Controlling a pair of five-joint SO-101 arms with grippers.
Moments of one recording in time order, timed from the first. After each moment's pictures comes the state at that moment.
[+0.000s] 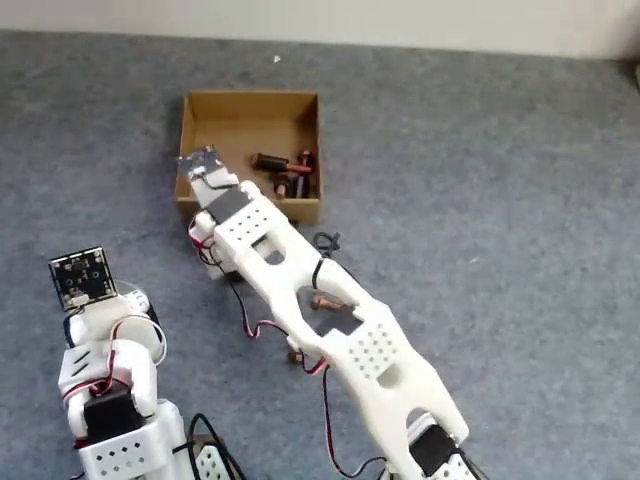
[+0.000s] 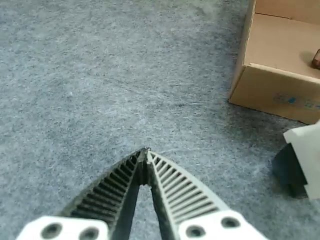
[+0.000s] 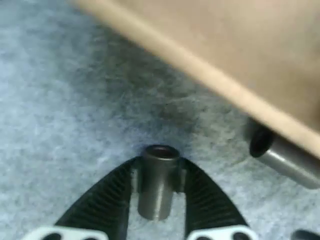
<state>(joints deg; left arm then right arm) -25.6 -103.6 91.6 56.3 4.3 -50.2 48.6 -38.1 75.4 -8.8</state>
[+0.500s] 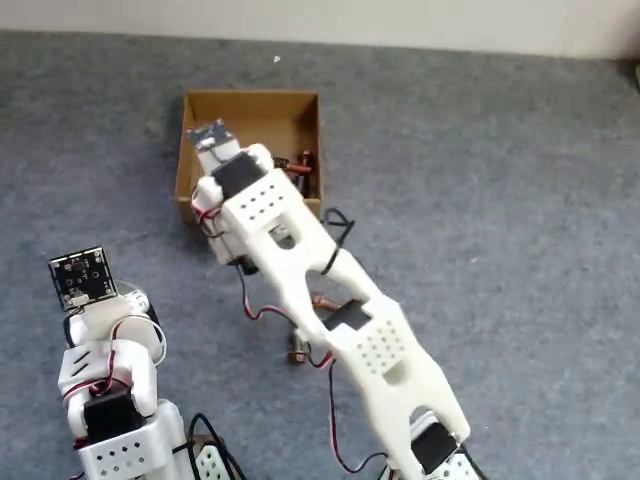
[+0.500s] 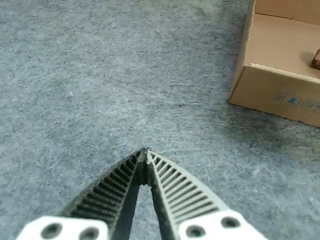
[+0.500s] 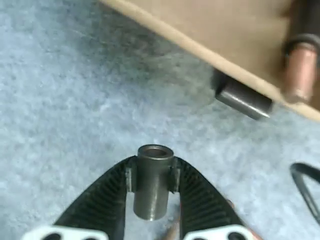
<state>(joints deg) -25.6 -103.6 91.6 56.3 4.3 -46.7 43.5 -53.8 99.7 -8.3</state>
